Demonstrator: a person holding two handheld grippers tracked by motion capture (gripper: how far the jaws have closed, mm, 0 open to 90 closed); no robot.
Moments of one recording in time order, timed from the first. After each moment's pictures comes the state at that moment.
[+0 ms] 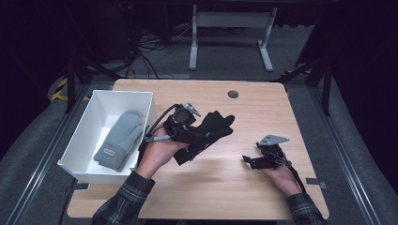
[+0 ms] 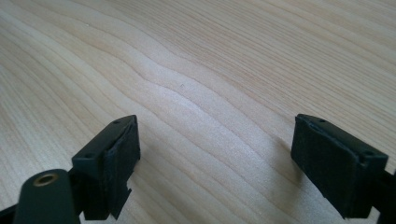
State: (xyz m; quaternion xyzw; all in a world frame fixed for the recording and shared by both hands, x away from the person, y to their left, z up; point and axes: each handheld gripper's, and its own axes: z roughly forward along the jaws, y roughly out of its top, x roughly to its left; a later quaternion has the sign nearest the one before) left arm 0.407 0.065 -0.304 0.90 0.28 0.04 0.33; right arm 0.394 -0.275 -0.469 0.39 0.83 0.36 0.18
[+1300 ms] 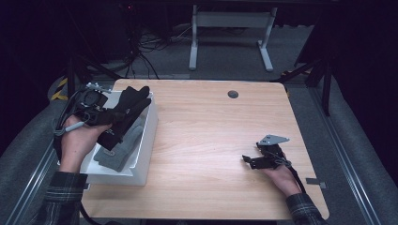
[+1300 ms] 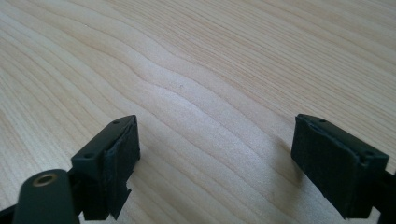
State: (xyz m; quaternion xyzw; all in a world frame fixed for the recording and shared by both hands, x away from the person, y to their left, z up) left arm 0.417 0.266 -0.282 0.81 0.49 0.13 0.29; right arm 0.394 -0.274 -0.470 0.39 0.83 0.36 0.19
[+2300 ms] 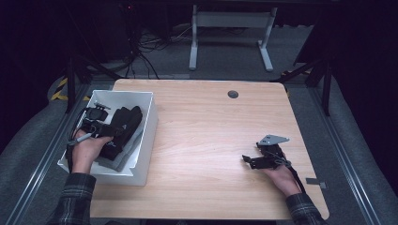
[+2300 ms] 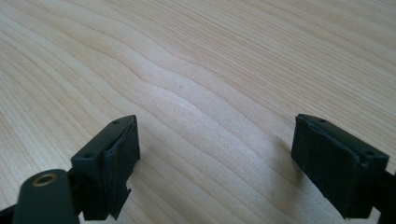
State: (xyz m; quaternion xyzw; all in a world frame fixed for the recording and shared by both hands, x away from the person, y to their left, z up) left arm 0.449 0.293 -0.375 0.79 0.56 0.11 0.24; right arm 0.394 -0.274 -0.470 0.39 0.83 0.36 0.19
